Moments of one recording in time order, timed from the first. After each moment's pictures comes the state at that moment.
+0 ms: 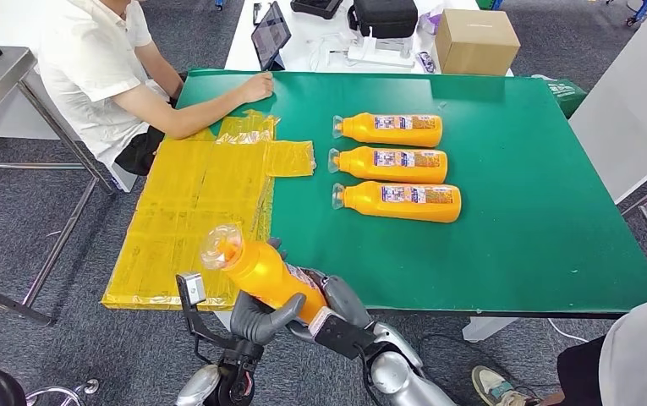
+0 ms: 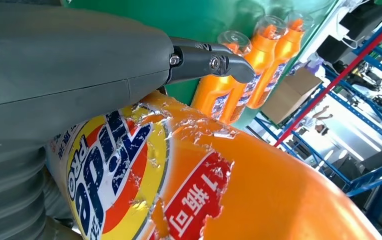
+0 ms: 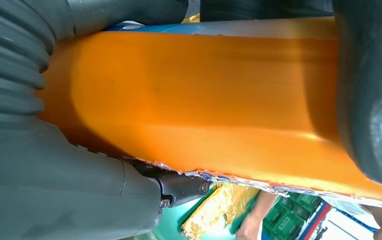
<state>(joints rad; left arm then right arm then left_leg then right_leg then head) -0.07 -0.19 -0.52 -1.28 0.67 0.11 -0.36 -0.18 0.04 0.63 -1.12 0.35 -0.09 -0.57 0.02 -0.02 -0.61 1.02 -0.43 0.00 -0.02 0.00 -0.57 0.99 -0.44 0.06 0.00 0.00</state>
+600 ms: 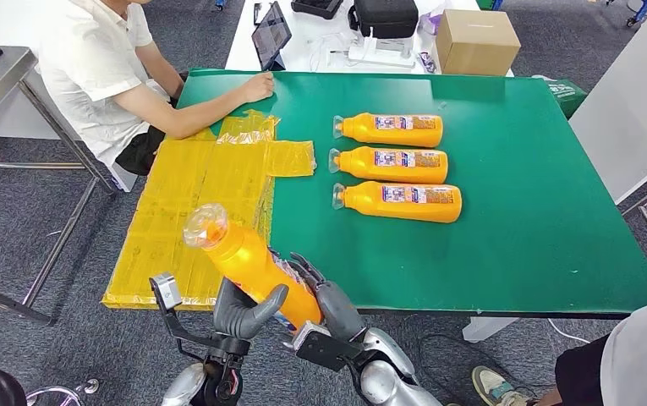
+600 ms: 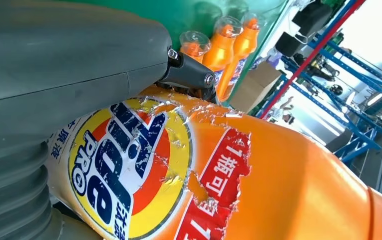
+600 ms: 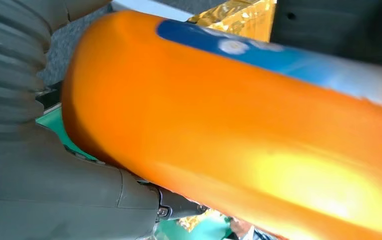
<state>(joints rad) -0.03 -0.17 -0.48 -1.37 0.62 0.02 -0.39 -0.17 0.07 0.66 -1.07 0.47 -0.23 -0.56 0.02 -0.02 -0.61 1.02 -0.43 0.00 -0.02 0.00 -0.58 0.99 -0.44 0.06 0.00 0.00</state>
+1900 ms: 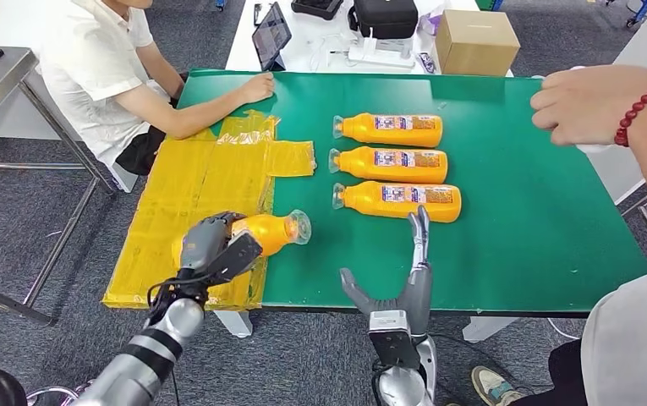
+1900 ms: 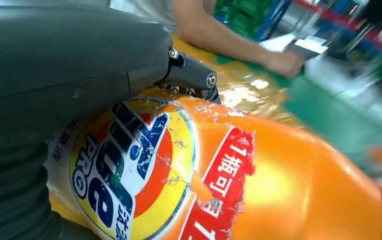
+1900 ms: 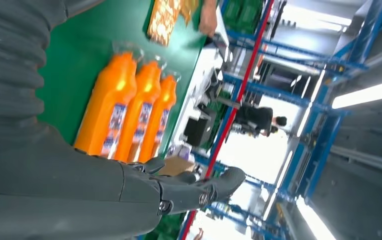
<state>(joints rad) -0.46 -0.06 -0.36 -0.87 -0.70 0.39 -0.11 0.01 0.18 0.39 -1.45 0.35 -0.70 -0.70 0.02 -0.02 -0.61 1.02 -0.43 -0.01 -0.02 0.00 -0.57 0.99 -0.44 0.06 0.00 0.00</state>
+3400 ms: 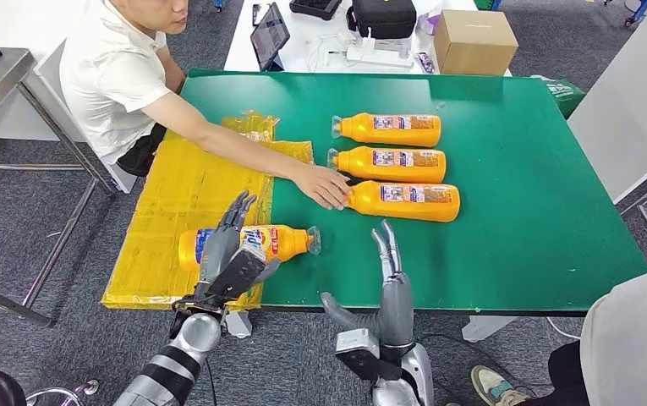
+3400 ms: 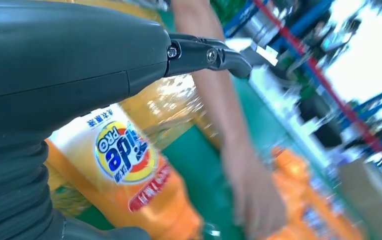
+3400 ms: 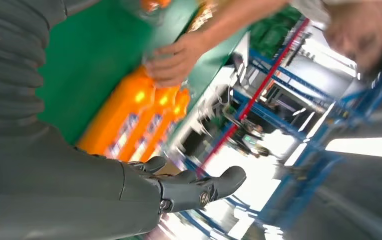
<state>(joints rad) -0.30 -0.17 -0.34 -1.04 -0.54 0.45 -0.36 0.02 0.15 0.39 -1.33 0.59 -0.70 -0.69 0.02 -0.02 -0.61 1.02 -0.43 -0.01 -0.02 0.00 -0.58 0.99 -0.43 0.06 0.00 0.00</state>
